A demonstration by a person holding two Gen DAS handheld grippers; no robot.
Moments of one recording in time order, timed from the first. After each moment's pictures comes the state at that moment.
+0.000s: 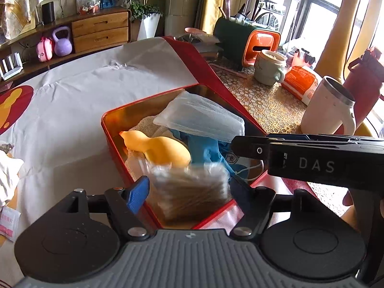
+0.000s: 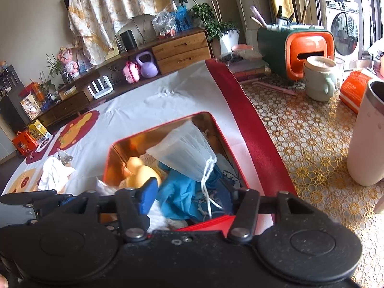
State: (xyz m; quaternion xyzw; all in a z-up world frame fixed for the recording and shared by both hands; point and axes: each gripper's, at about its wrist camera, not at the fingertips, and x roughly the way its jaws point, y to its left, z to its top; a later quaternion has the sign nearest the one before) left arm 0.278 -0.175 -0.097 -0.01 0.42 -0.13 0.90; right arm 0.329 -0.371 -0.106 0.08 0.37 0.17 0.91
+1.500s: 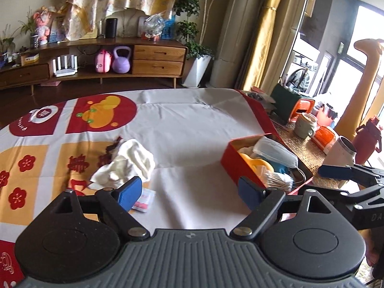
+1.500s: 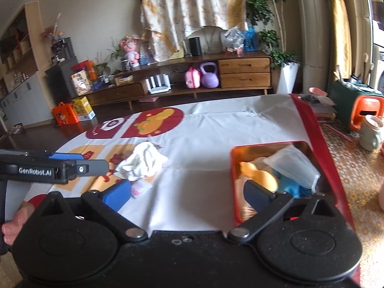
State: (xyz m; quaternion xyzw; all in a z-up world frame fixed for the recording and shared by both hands) left arm 0.152 0.025 -0.011 -0.09 0.33 -0.05 0.94; right arm 0.217 -0.243 -0.031 0.00 0.31 0.28 0.91
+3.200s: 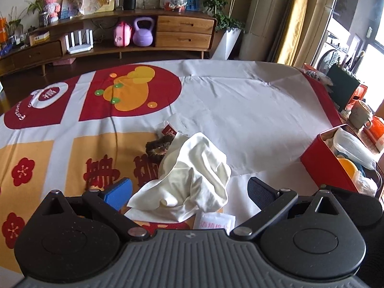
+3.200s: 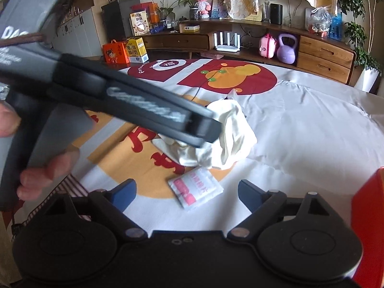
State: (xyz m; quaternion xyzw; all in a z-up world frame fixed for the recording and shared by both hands) left arm 0.265 0.116 -0.097 -0.07 0.40 0.00 0.92; right arm 0.290 -0.072 -0.136 -0.12 0.36 0.42 0.82
